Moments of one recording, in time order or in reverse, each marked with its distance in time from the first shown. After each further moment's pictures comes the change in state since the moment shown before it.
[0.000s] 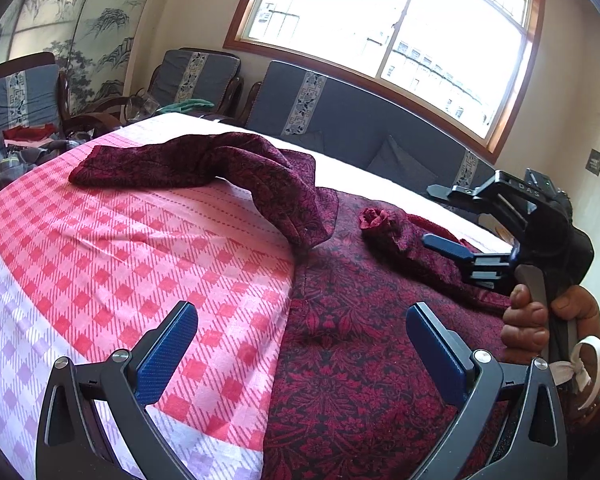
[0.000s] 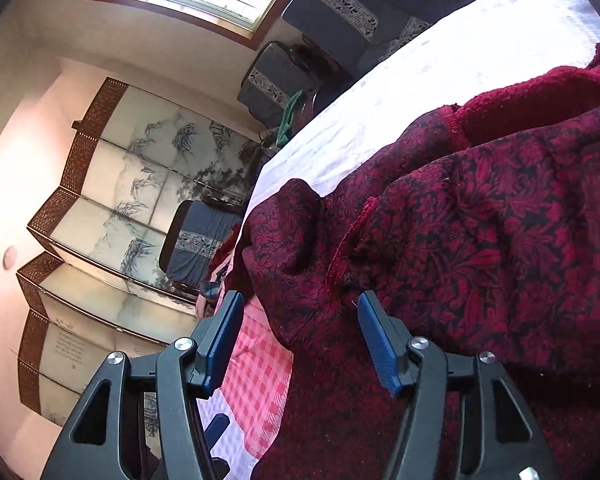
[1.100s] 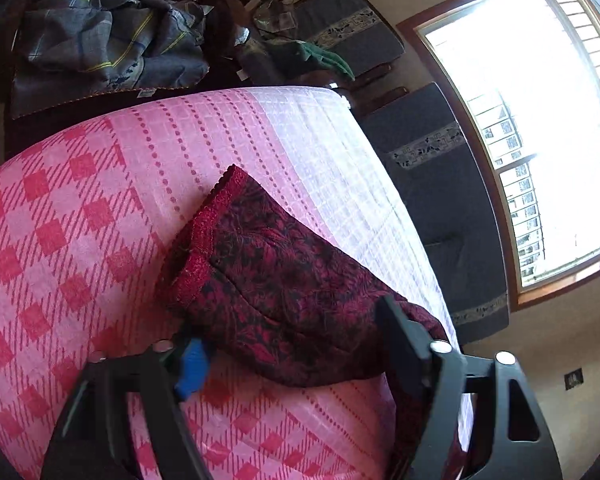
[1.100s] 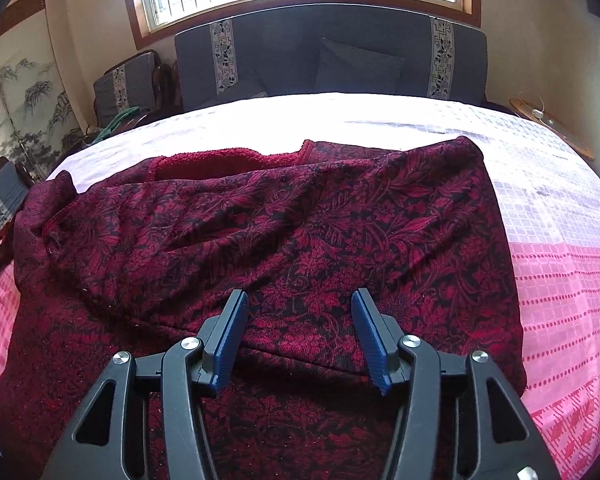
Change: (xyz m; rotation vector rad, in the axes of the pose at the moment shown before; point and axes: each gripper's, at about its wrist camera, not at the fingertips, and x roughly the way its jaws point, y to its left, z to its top) left arm 0.128 0.262 0.155 -0.683 0.186 0.002; right arm -0.116 -0.073 -0.031 -0.334 -0.185 -0.865
